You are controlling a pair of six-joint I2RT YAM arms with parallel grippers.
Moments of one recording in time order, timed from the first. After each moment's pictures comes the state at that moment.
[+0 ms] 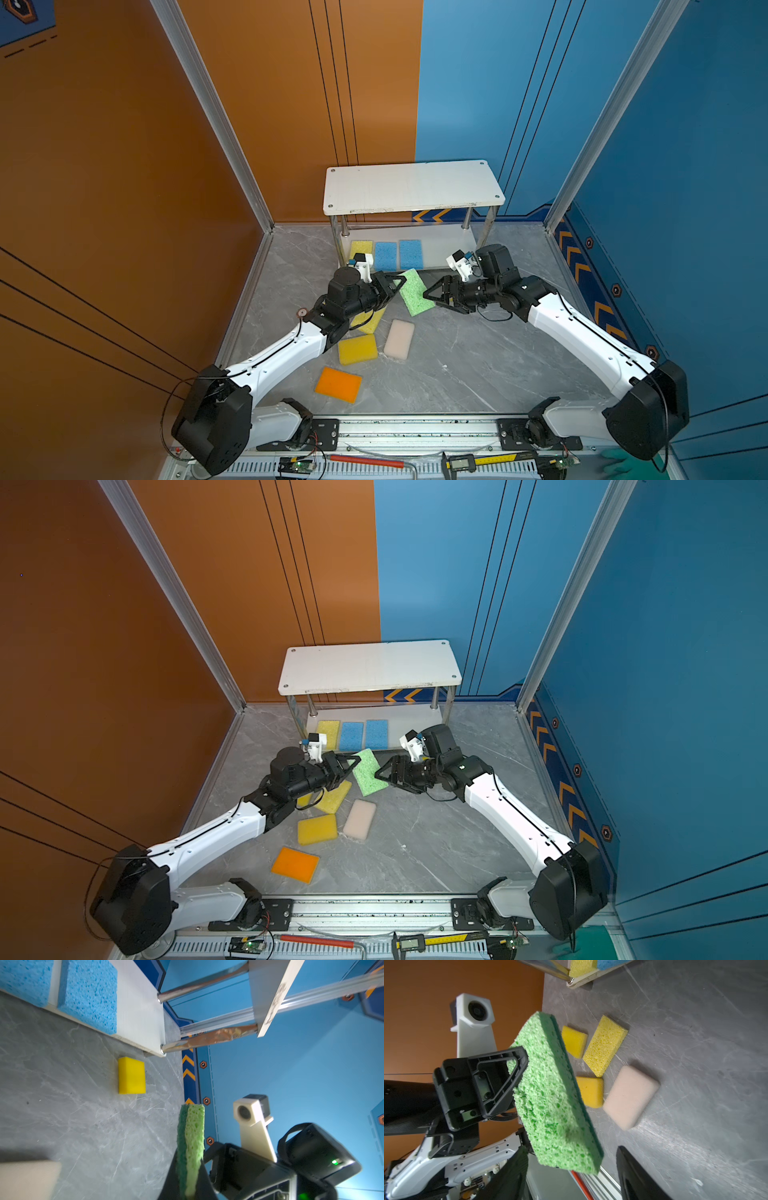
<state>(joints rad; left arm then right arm) -0.53 1.25 0.73 0.33 0.34 -1.26 0.50 1.32 1.10 -0.48 -0.69 0.79</state>
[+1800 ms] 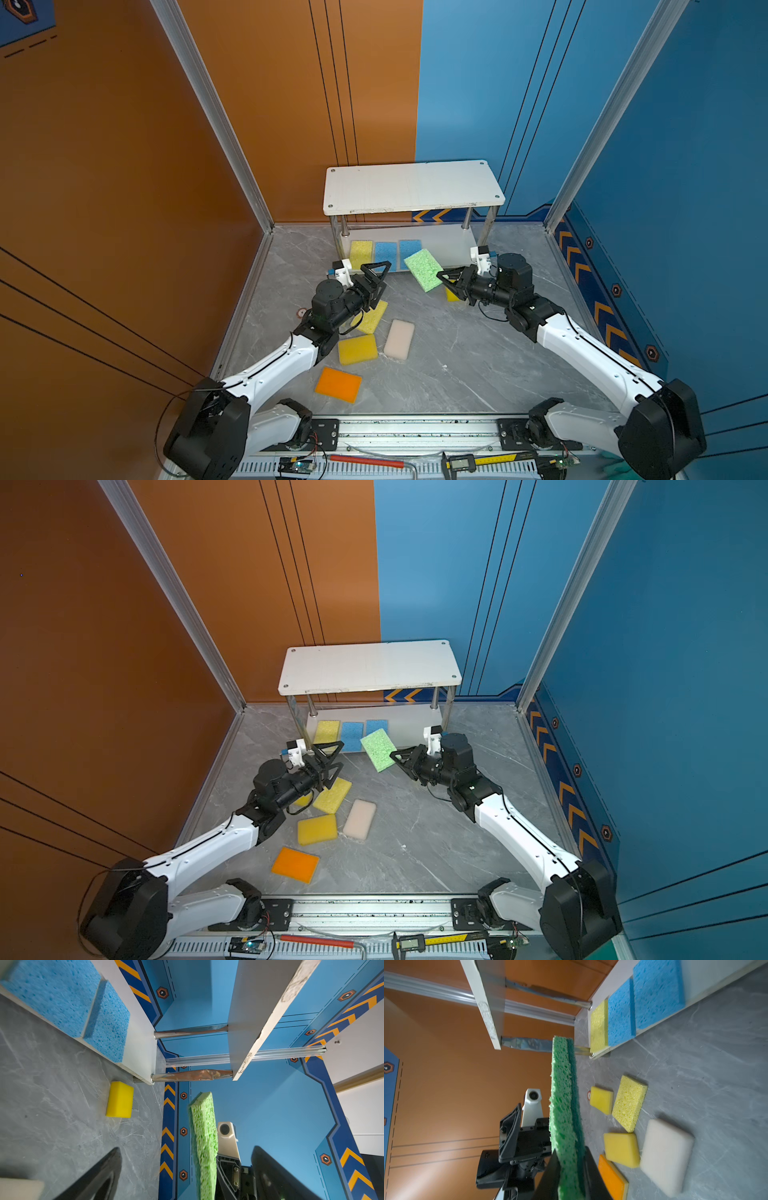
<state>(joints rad) -0.44 1.12 0.58 0.44 0.27 -1.41 0.43 1.19 0.87 -0.01 -0.47 1.16</state>
